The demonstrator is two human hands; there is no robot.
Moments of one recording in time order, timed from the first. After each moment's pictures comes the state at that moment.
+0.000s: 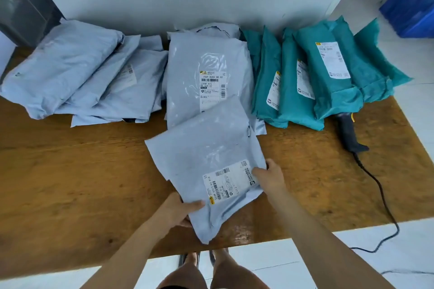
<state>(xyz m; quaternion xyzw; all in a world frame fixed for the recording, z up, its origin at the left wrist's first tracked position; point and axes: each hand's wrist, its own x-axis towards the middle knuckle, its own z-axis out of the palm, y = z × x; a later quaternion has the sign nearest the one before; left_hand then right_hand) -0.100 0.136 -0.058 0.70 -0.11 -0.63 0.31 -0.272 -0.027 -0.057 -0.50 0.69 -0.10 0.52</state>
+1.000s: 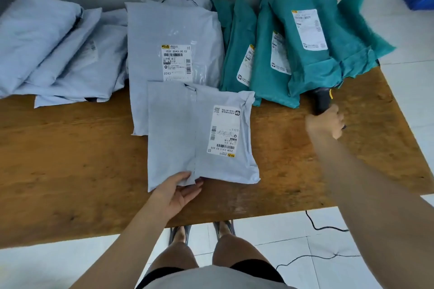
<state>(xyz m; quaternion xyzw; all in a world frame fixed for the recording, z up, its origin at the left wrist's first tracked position) -0.186 0.097 -0.061 0.53 0.26 -0.60 0.54 -0.405 -0.183 -0.041 -0.54 0.81 -0.10 0.22</state>
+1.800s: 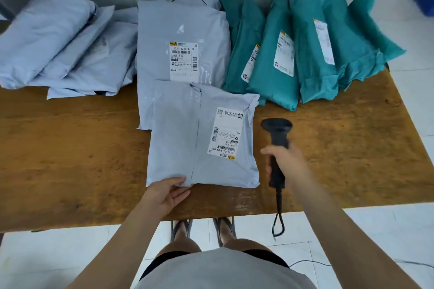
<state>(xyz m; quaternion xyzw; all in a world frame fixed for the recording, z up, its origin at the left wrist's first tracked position) -0.179 0.118 -0.074 0.61 0.24 -0.55 0.52 -0.375 -0.058 -0.005 -0.42 0.67 -0.10 0.61</state>
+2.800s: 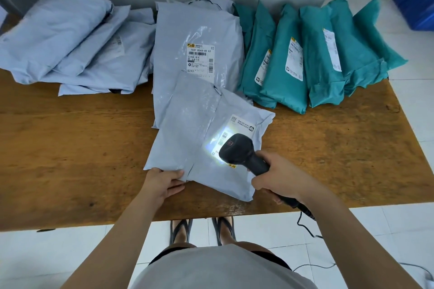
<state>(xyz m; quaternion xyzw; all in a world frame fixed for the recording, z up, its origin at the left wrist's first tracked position) -0.131 0.134 -0.082 0.68 0.10 -0.54 0.48 -0.337 -0.010 0.052 -0.67 0.47 0.16 0.55</state>
